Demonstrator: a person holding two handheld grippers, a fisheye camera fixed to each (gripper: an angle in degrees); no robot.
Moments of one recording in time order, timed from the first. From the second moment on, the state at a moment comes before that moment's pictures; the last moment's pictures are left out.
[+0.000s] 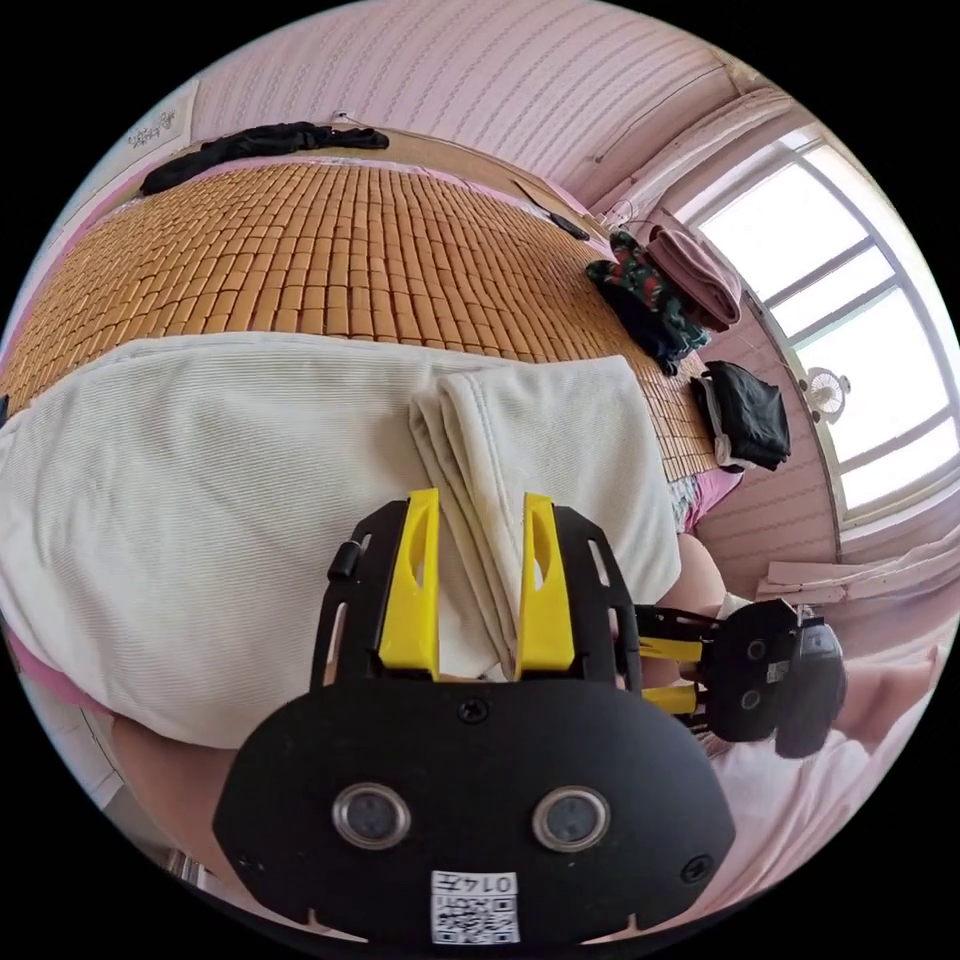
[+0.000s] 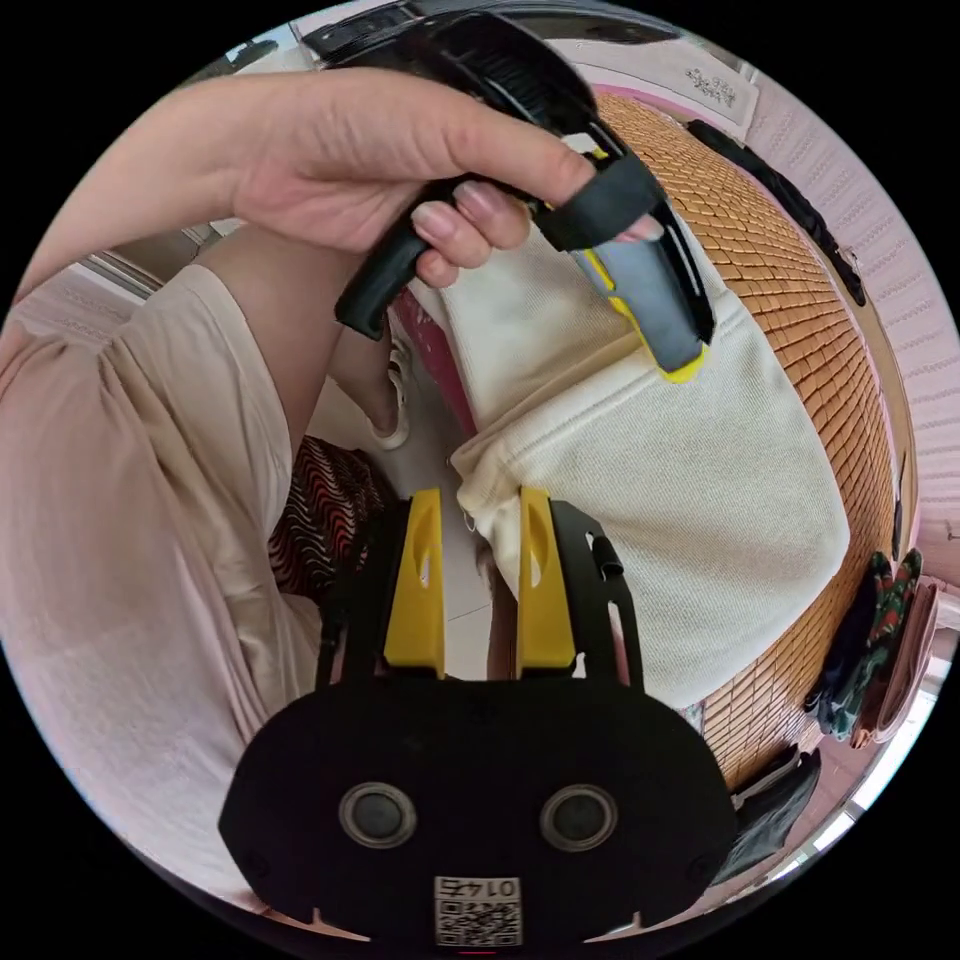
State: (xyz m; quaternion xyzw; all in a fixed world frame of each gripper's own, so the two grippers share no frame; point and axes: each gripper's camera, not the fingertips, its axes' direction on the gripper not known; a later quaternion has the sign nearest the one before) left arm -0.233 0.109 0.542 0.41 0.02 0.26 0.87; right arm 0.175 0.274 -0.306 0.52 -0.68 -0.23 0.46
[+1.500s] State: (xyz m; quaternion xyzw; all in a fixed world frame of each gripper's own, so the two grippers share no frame) left arm -0.535 0.320 0.528 0.59 -0.12 -0.01 0.80; right arm 0.251 0.001 -0.104 0.39 -0.87 -0.12 0.27
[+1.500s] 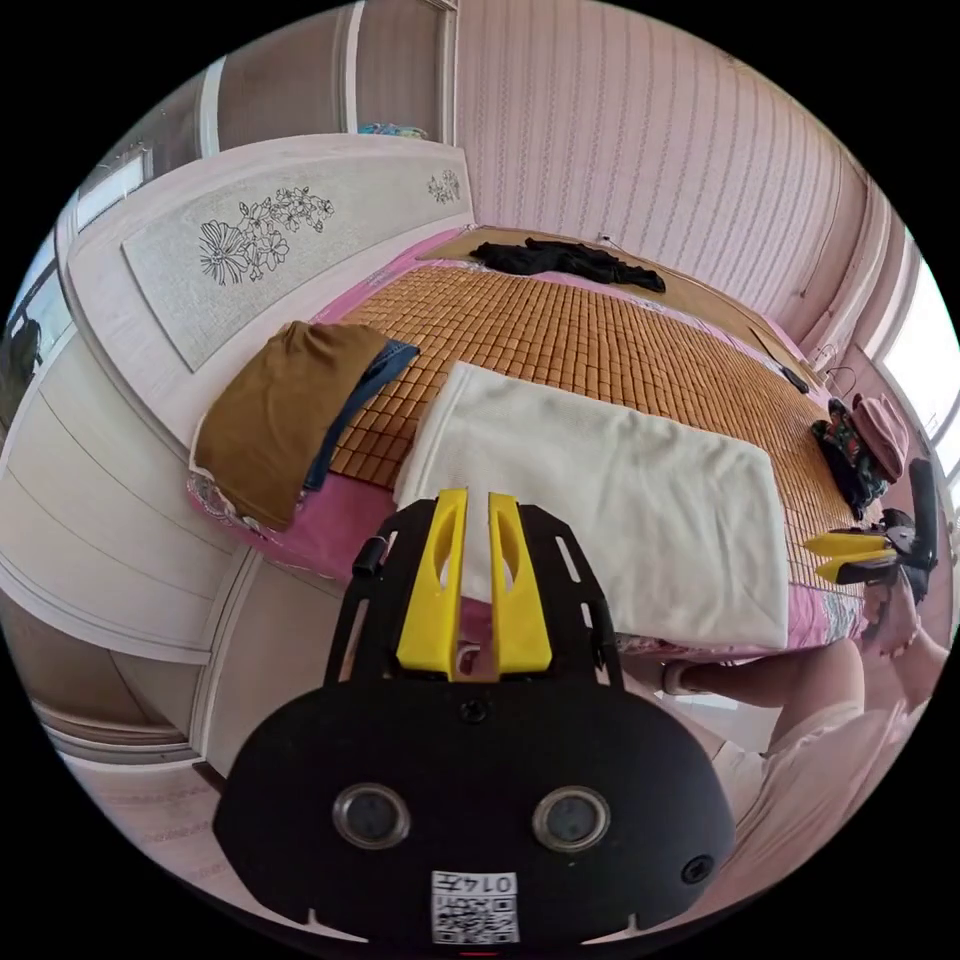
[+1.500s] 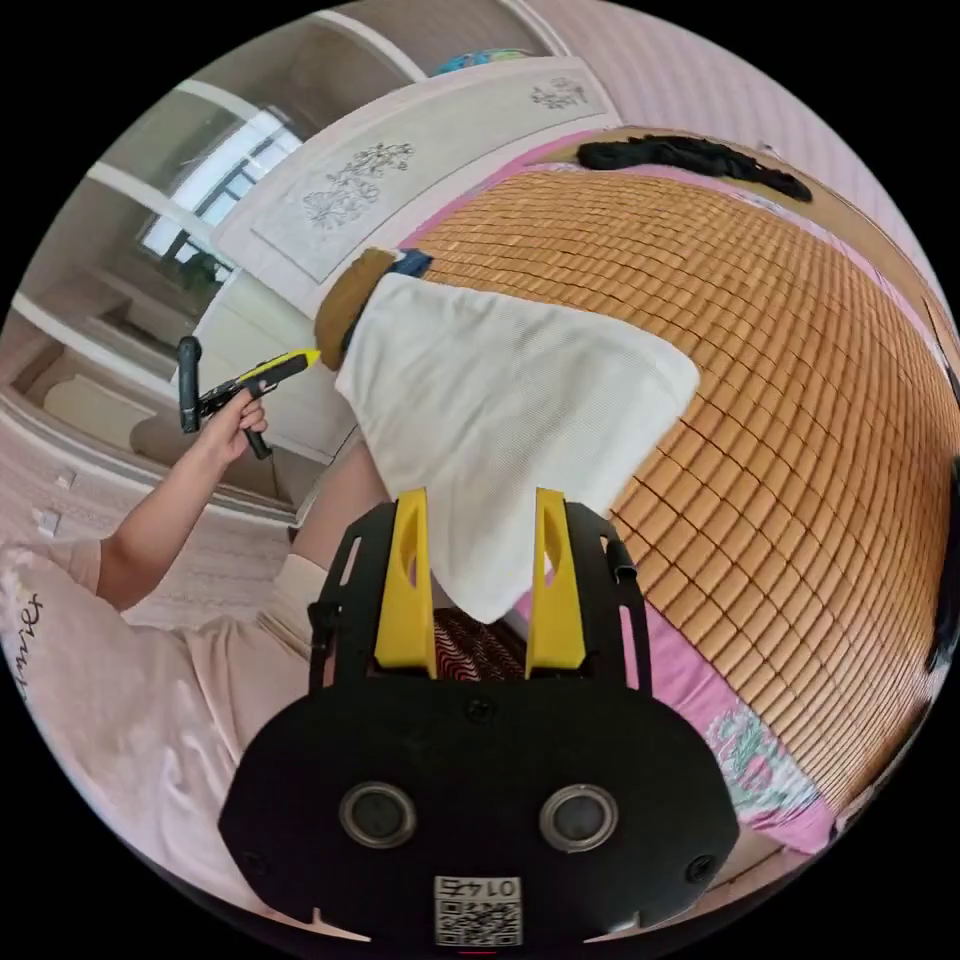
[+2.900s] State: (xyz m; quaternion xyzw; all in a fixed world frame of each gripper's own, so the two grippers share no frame) left arm -0.397 0.234 0.582 0.47 -0.04 0.18 0.86; right arm 0.141 -0.073 0.326 0.06 -0.94 0.18 0.27
